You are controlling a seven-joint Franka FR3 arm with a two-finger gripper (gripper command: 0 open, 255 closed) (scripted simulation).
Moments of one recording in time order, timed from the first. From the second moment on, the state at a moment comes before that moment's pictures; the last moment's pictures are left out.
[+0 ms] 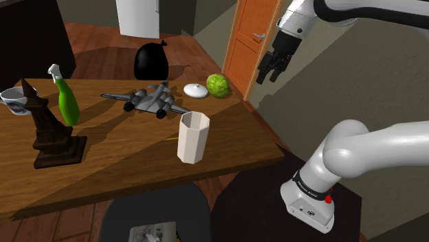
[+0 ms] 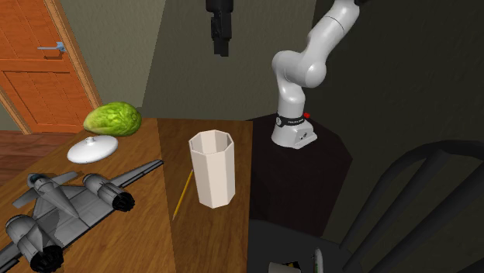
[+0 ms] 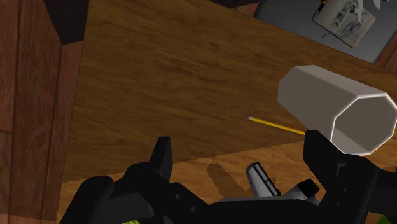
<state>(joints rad) -0.02 -0.82 0.00 -2.45 0.11 1.70 0.11</state>
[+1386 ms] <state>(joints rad) 0.03 -0.28 0.35 -2.38 0.09 2.16 0.44</state>
